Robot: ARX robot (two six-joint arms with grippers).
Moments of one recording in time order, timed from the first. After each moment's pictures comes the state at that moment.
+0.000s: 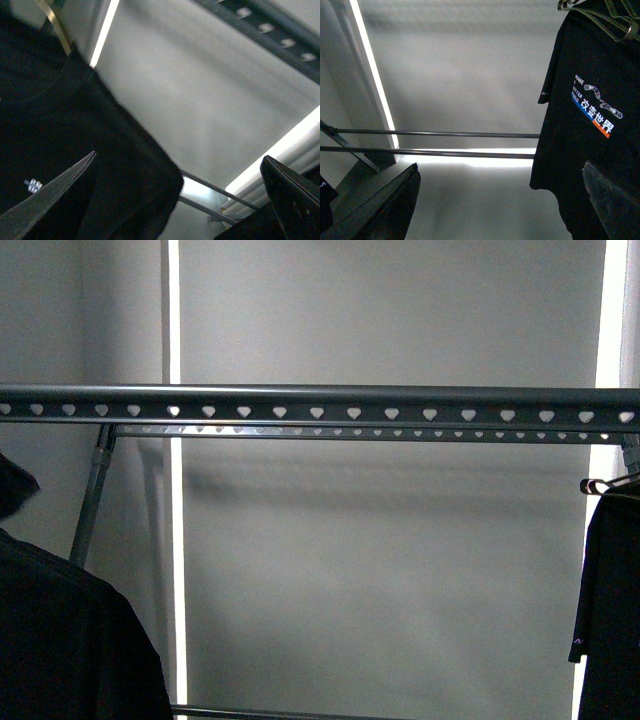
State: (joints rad) left arm -0.11 1.10 0.57 0.53 -0.20 -0.47; right arm 0.00 0.00 0.01 0.00 0.00 0.00
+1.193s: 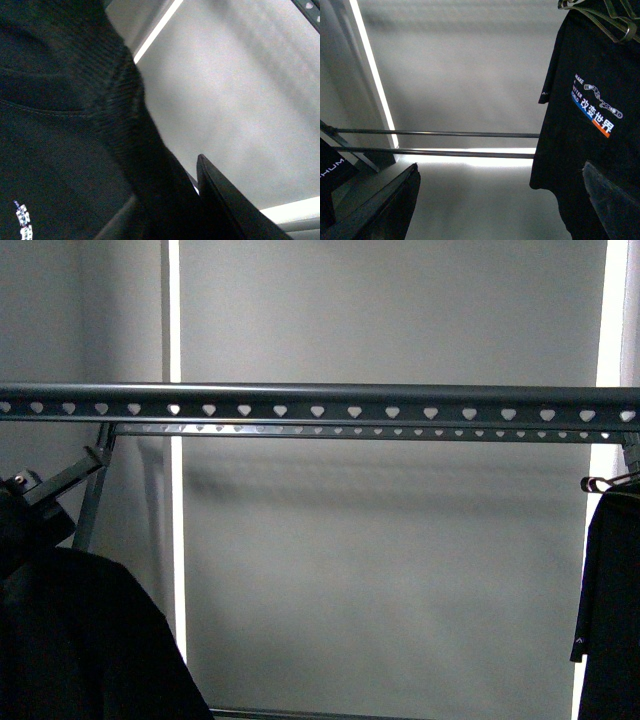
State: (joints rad) left arm -0.07 1.57 1.00 0.33 -0.32 -0.72; right arm 0.00 0.00 0.01 0.00 0.00 0.00
